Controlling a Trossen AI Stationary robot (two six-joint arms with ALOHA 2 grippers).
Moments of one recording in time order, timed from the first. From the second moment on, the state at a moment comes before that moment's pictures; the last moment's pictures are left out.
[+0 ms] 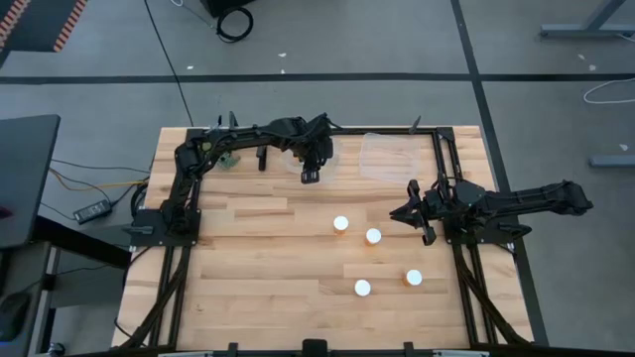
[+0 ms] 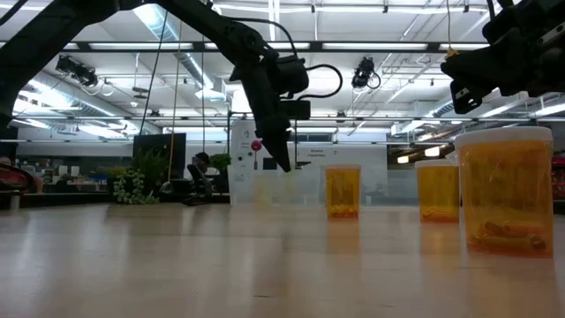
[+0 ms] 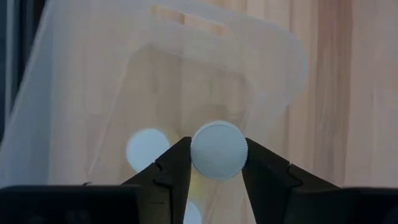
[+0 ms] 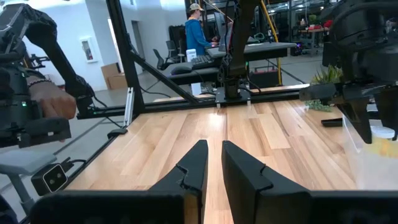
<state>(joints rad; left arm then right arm) 0.44 2.10 1.69 -0.74 0.05 0.43 0.02 0.31 0.02 0.31 -0.11 0.13</state>
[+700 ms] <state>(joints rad) 0.42 2.14 1.70 -0.75 -0.01 0.48 0.02 0.31 0.02 0.29 -0.11 0.13</state>
